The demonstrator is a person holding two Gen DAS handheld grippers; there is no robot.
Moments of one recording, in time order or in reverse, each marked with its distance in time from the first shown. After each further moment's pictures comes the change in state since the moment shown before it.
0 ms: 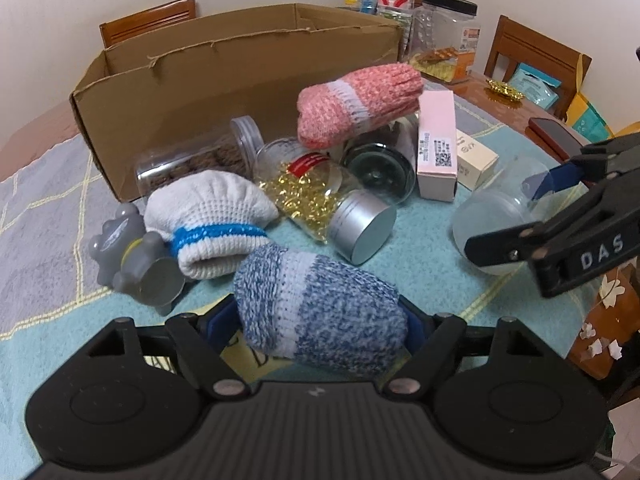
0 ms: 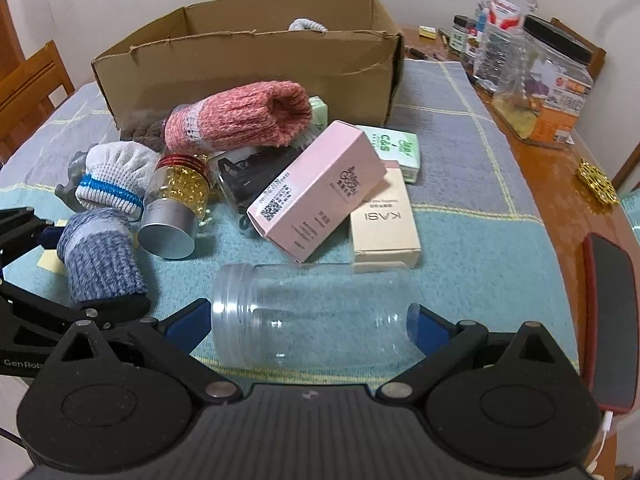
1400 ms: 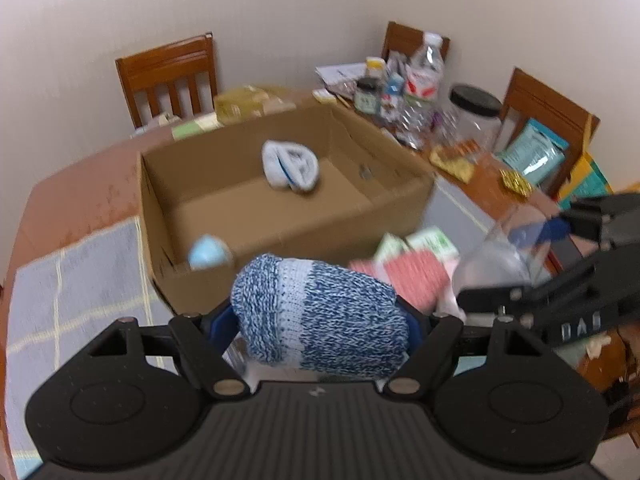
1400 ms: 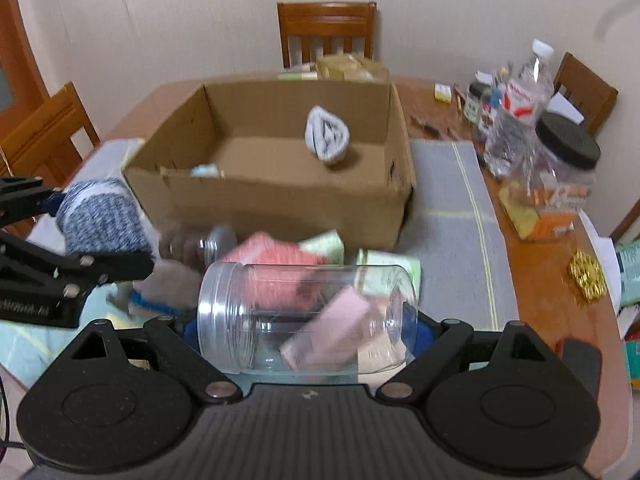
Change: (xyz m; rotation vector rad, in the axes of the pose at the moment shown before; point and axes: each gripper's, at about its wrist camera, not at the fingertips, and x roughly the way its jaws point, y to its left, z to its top) left arm -0.062 0.045 0.129 -0.028 -0.052 0.013; right arm -0.053 0.002 0.096 -0.016 -0.068 0.055
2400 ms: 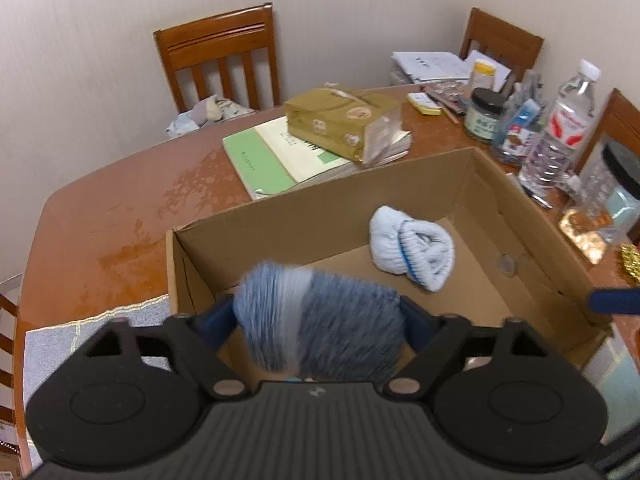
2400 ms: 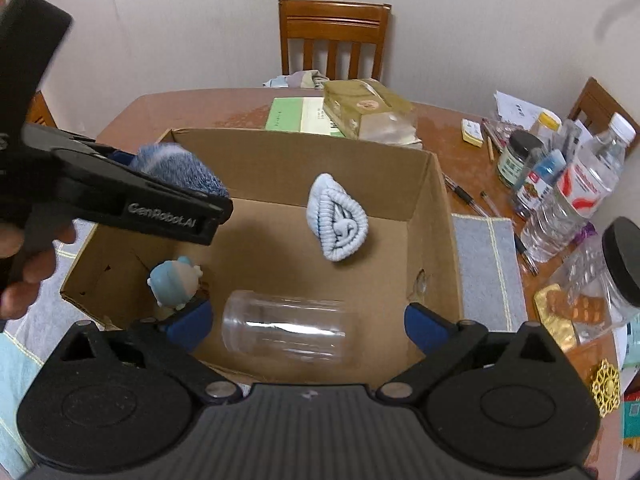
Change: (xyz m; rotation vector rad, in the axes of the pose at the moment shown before) left arm 0.138 0.082 0.112 -0.093 0.113 0.152; right arm 0.091 0.014 0.121 -0.029 0.040 -0.029
